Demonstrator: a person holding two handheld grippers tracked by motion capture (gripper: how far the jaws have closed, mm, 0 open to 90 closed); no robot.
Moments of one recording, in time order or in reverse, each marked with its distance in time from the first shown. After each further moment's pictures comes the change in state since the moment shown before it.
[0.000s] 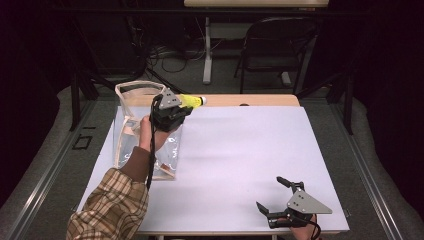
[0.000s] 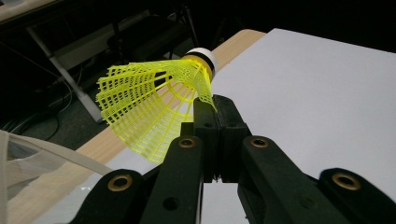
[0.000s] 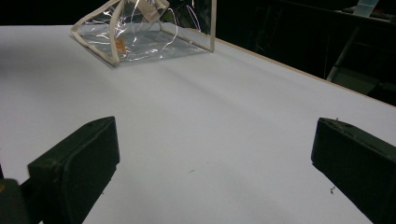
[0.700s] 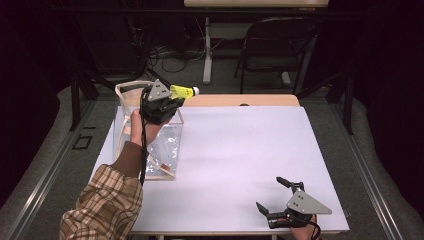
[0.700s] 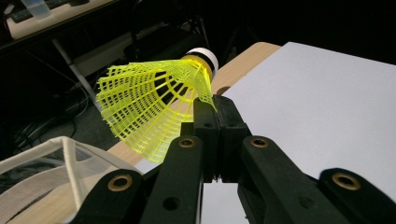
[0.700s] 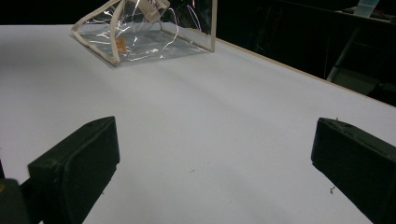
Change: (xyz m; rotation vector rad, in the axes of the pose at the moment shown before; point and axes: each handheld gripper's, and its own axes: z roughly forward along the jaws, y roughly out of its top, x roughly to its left) left arm 0.018 0.012 -0.020 -0.035 0.047 -0.008; right arm 0.001 0.000 0.000 0.001 0.000 -0.002
